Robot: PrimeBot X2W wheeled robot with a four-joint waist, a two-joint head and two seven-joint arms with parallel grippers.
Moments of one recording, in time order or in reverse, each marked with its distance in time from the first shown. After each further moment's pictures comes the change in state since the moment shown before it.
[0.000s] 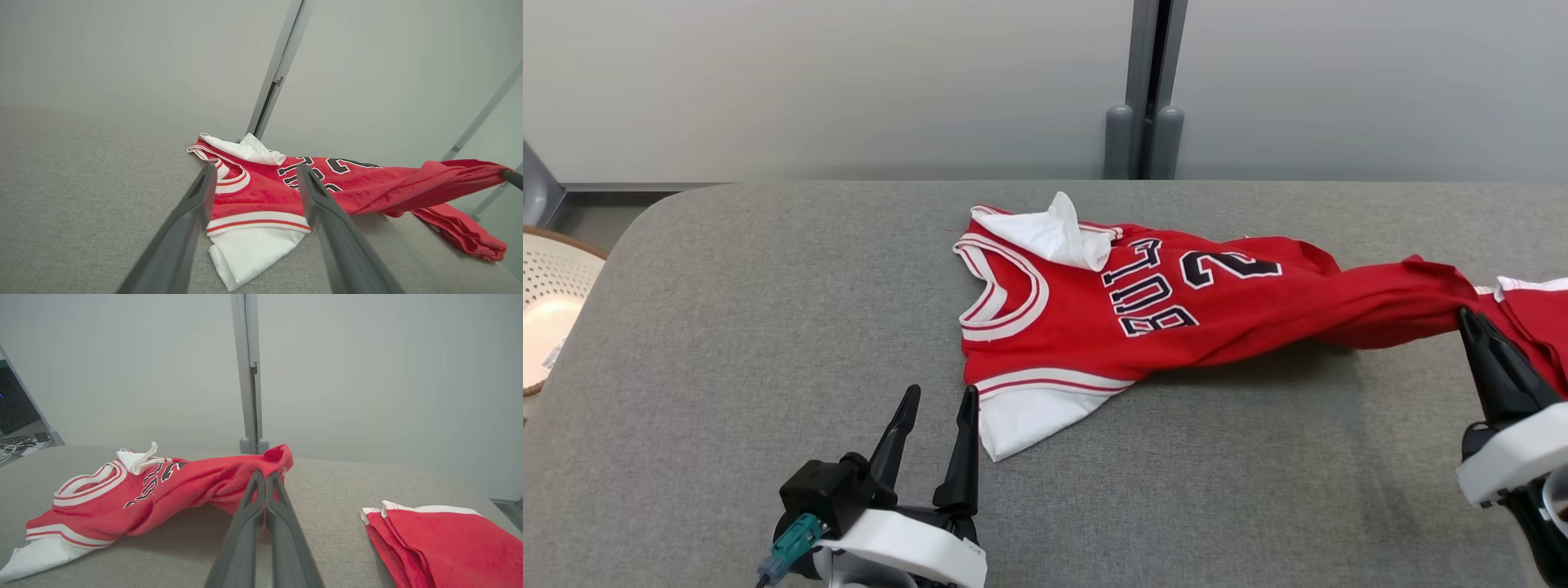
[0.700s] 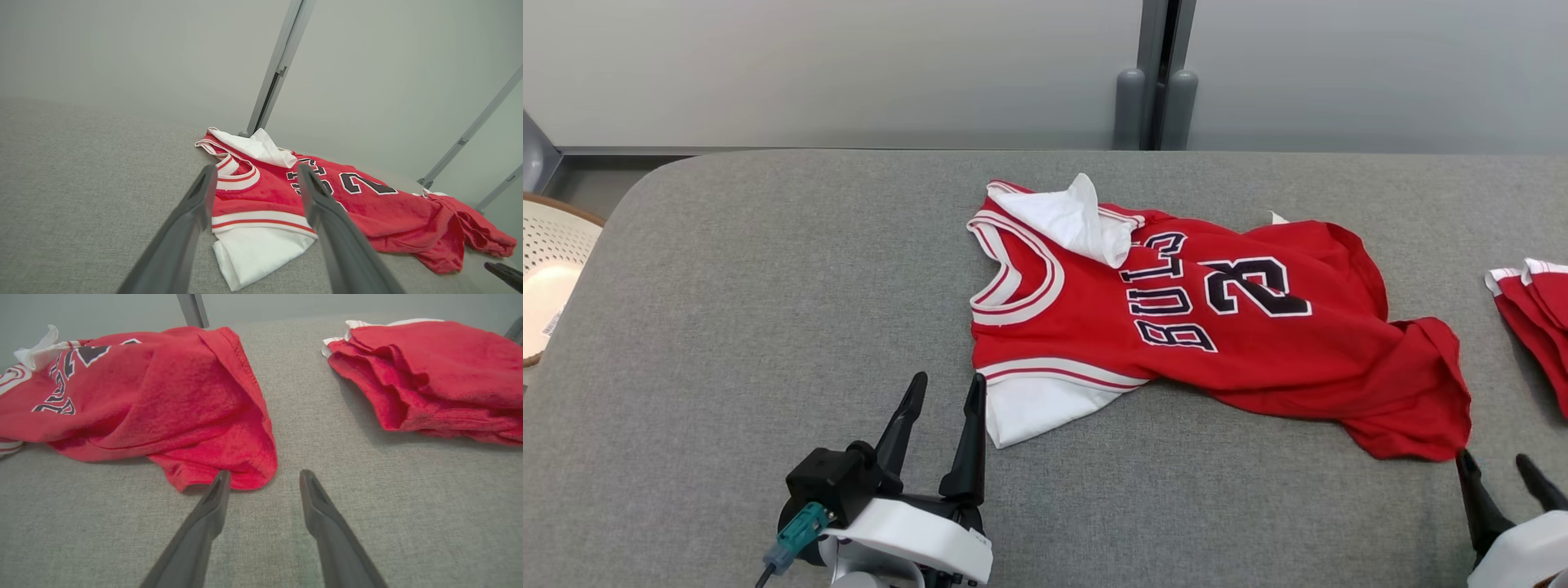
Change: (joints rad) left arm -0.024 0.000 -0.018 -0.004 0.000 0.001 0.000; right arm 0.210 0.118 -0.157 0.072 -0.071 0.000 0.105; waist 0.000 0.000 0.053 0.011
